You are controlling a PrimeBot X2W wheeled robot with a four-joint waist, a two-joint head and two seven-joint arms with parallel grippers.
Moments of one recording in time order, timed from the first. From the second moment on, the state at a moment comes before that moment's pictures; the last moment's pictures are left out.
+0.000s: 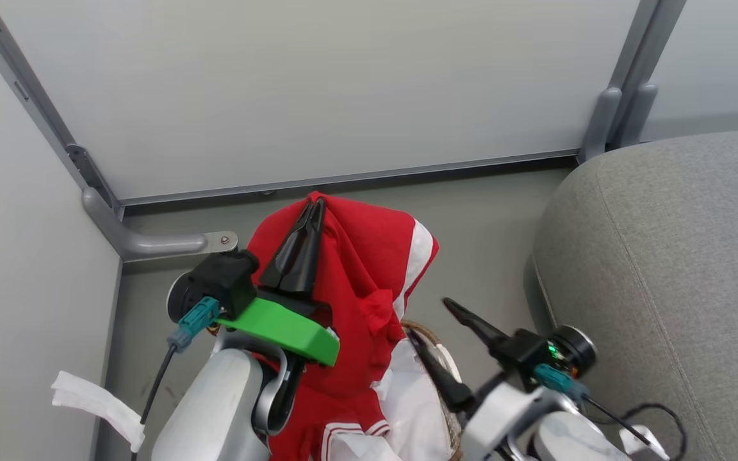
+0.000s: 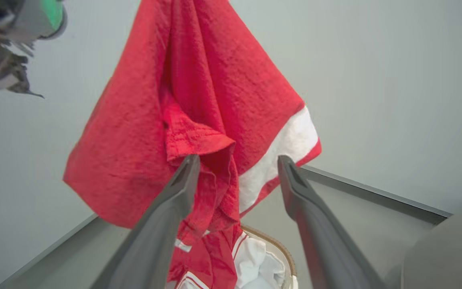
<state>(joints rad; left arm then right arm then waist) -0.37 0.05 -0.44 0.30 -0.44 -0.13 -0.26 -0.24 -0.09 0.51 0.34 0.20 0.13 -0.26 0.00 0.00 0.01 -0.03</state>
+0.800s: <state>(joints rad) -0.40 0.05 -0.61 0.28 -0.53 -0.13 -0.26 -0.54 -0.05 0.90 0.63 0.52 0.13 -0.26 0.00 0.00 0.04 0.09</state>
